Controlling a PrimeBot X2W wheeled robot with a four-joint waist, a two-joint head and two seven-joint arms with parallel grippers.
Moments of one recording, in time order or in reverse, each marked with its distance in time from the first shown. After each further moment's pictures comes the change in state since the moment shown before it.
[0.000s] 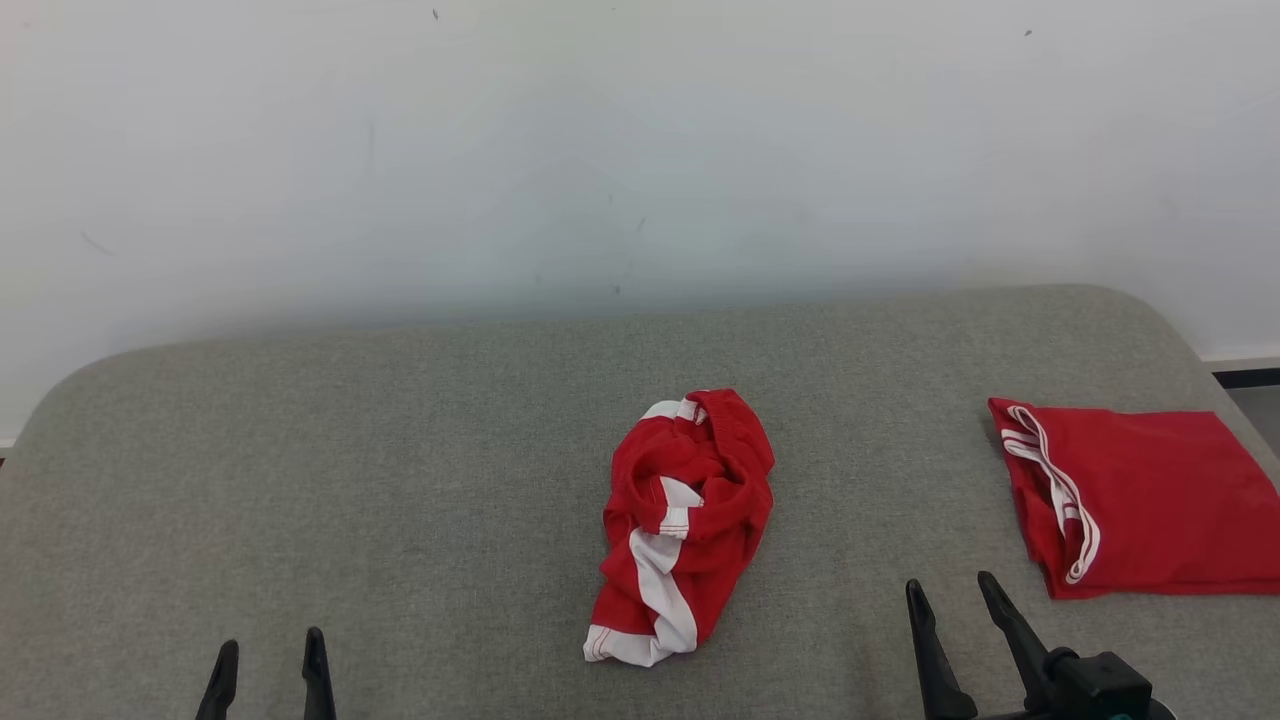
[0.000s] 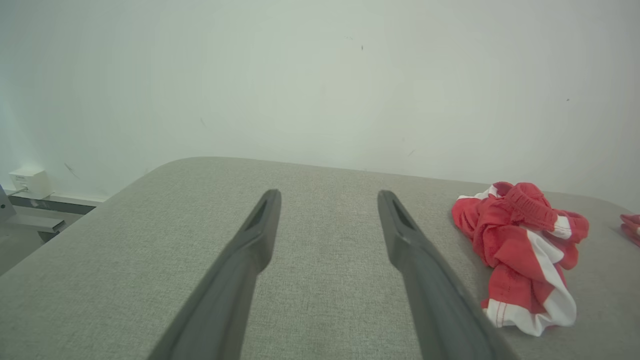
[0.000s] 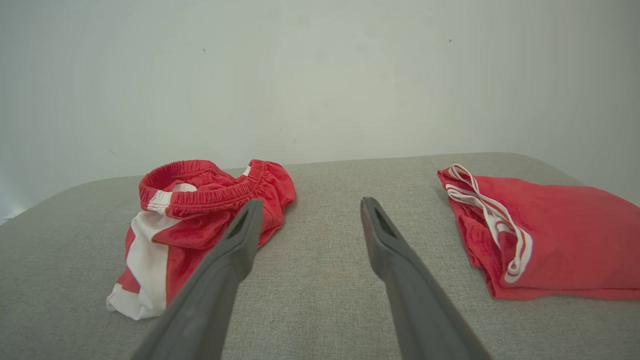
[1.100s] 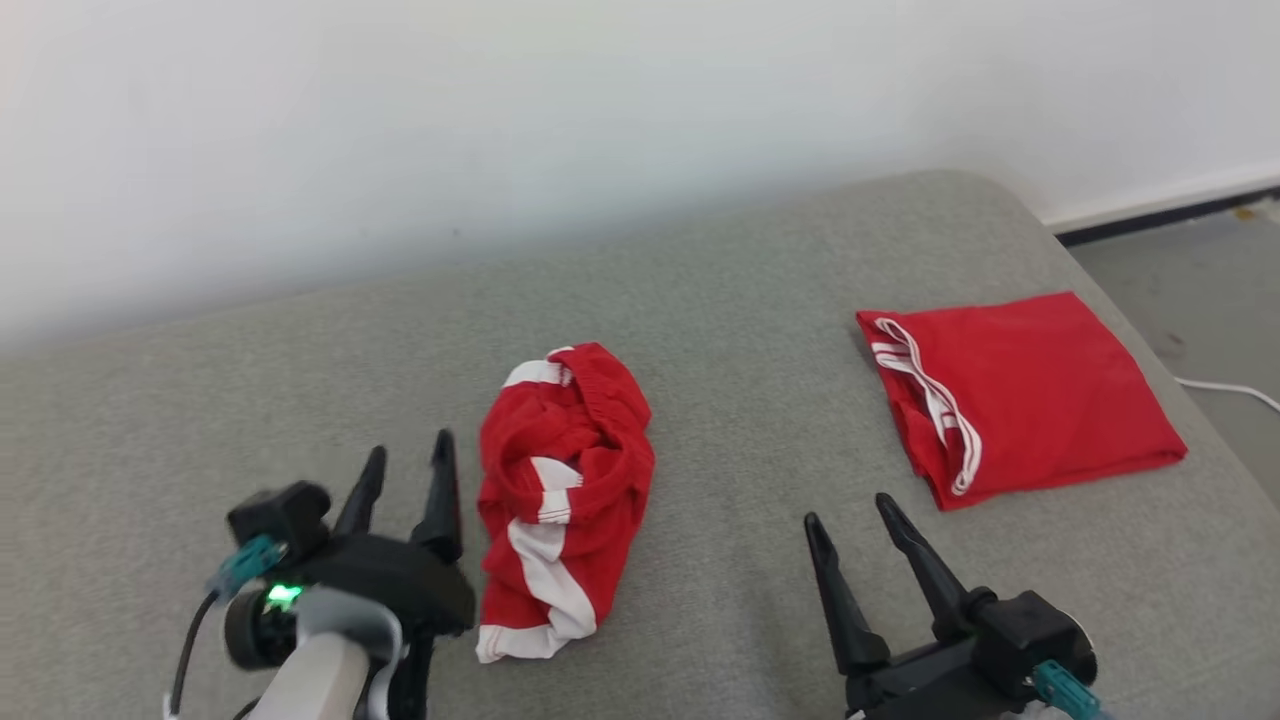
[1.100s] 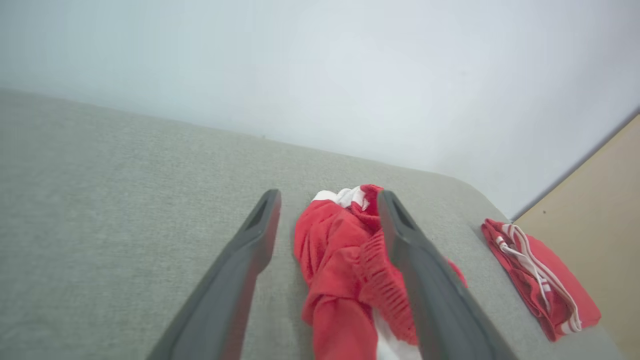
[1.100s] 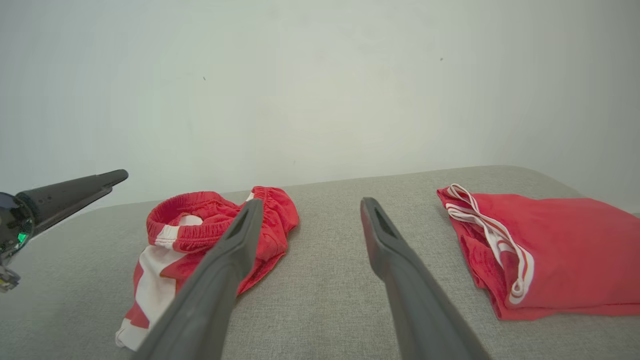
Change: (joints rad) left arm -0.588 0.045 -0.380 0.509 -0.506 0.090 0.024; right arm -0.103 0.022 0.164 -0.077 0.029 0.000 0.000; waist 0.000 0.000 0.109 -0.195
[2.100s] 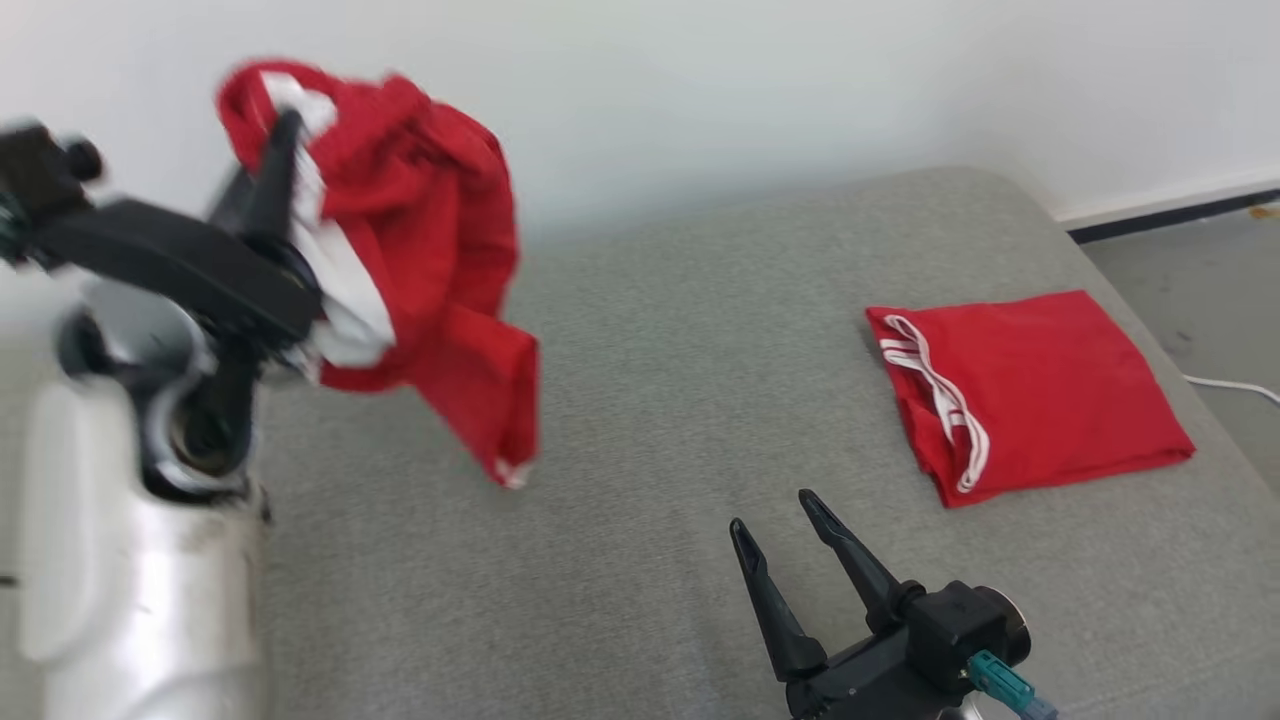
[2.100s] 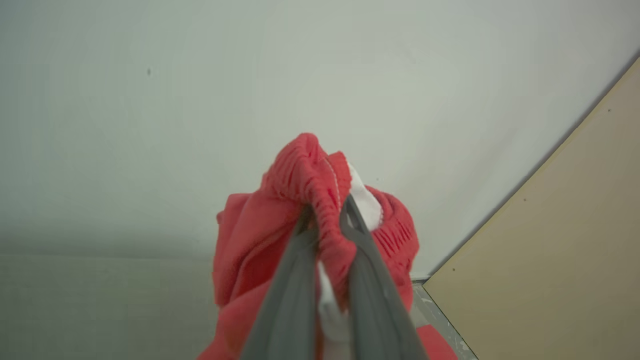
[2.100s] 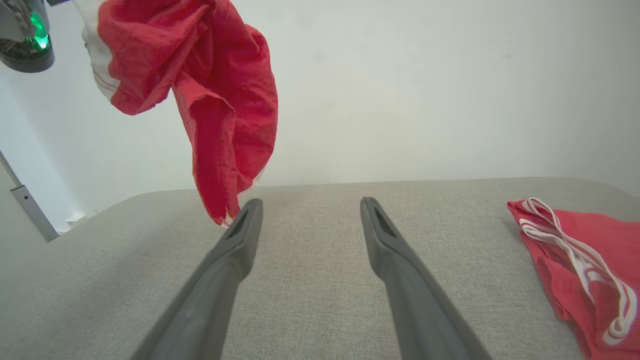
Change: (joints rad) left arm -0.290 -0.057 0.444 -0.339 0.058 -0.132 0.610; right arm -0.056 -0.012 0.128 0.020 0.023 0.000 0.002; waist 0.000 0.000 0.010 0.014
